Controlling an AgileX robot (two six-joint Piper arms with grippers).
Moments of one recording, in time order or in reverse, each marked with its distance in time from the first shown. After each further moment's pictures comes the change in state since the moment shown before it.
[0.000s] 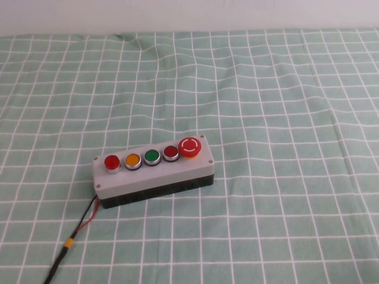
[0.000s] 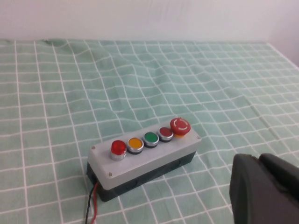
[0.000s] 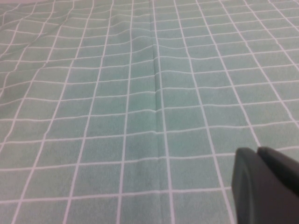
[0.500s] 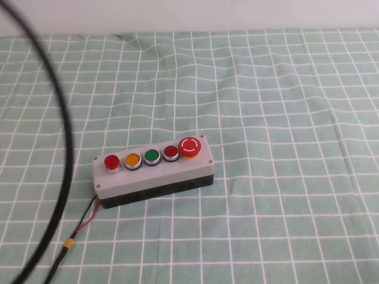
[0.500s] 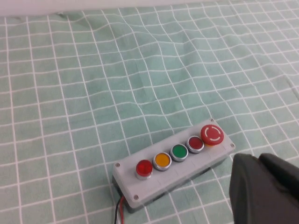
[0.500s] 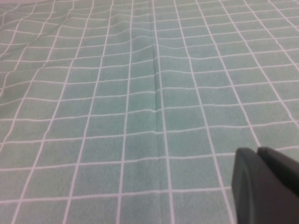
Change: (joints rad) right arm 0.000 0.000 0.000 0.000 0.000 0.000; left arm 0.001 0.571 -0.424 0.065 0.080 0.031
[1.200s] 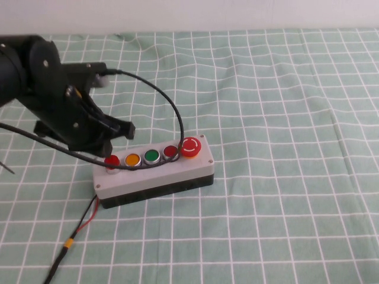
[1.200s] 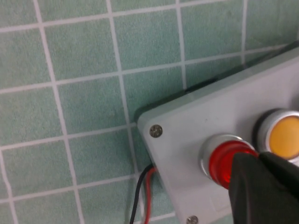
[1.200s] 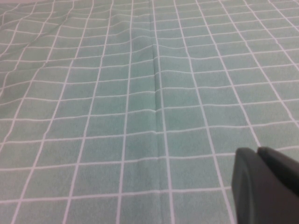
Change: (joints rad) right arm 0.000 0.000 0.000 0.000 0.000 0.000; left arm 0.000 0.797 0.005 0.013 -0.120 -0.041
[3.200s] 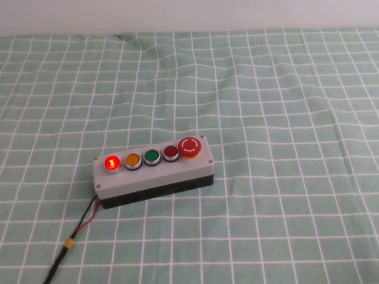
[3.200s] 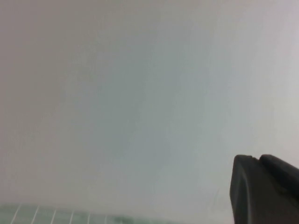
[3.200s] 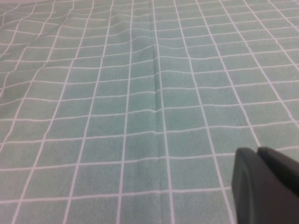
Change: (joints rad) right arm 0.000 0.000 0.000 0.000 0.000 0.000; left arm 0.119 -1.387 0.528 0.233 -0.653 -0.281
